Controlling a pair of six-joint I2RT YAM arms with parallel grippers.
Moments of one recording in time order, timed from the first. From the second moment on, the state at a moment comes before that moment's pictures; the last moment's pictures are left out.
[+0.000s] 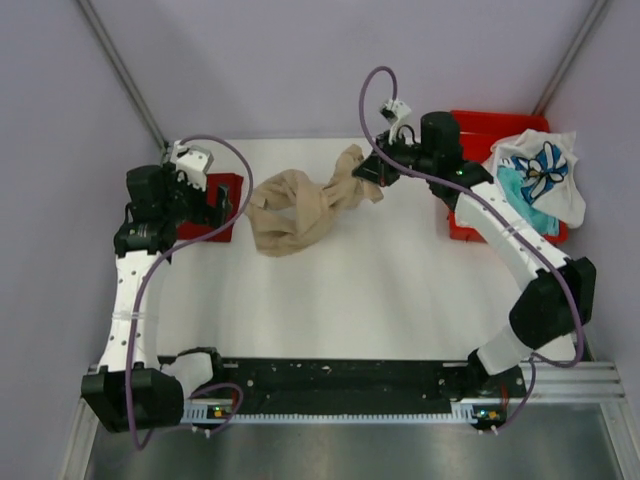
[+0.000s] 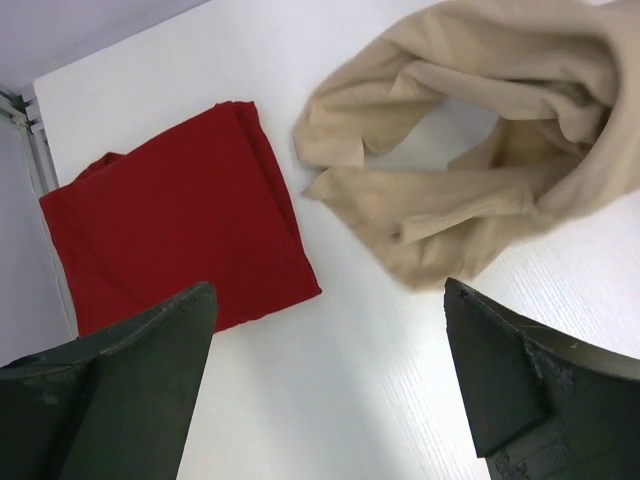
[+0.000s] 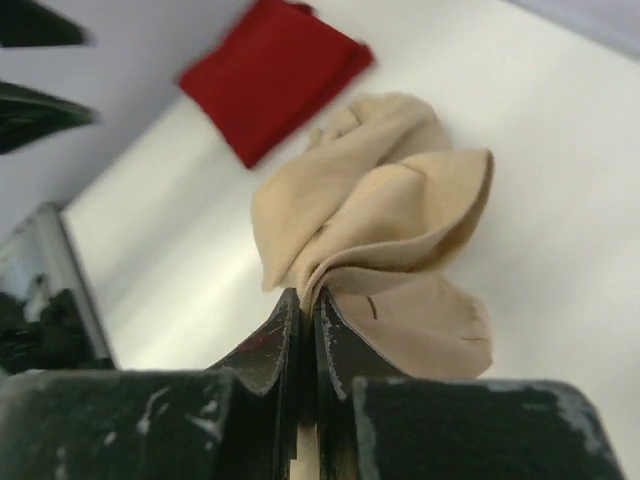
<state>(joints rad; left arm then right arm) 0.12 1.10 1.15 -0.53 0.41 0.33 0.42 1.52 1.47 -0.21 -0.64 0.19</state>
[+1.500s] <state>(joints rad) -0.33 2.14 1.65 -0.71 0.29 0.84 0.24 2.12 1.56 -0.32 -0.51 0.29</state>
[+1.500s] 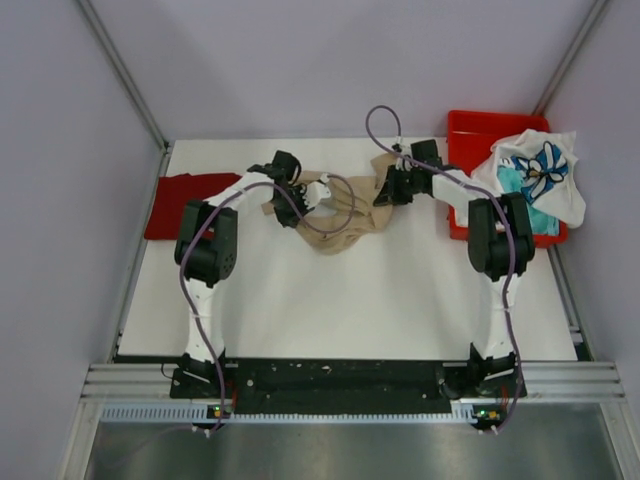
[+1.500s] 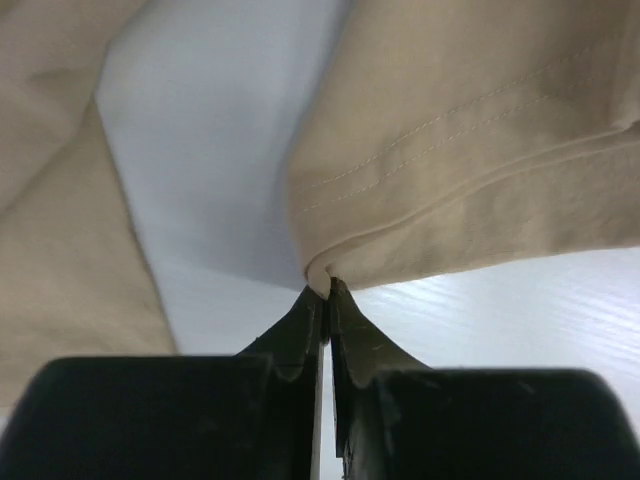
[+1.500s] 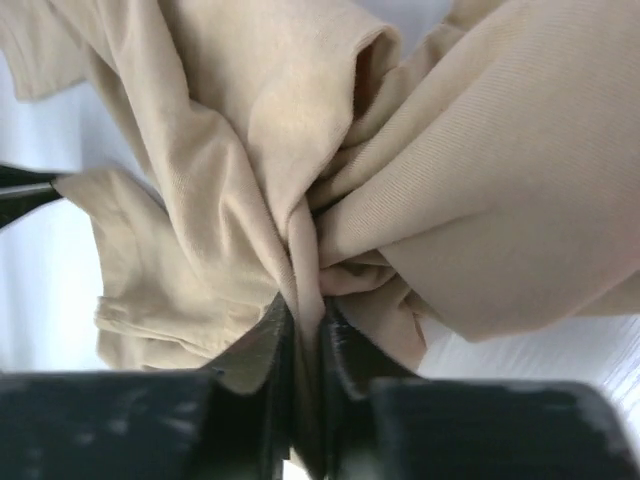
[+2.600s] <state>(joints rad) -0.36 1.16 1.26 -0.86 0.77 0.41 0.27 1.74 1.90 -0.60 -0.48 0.18</state>
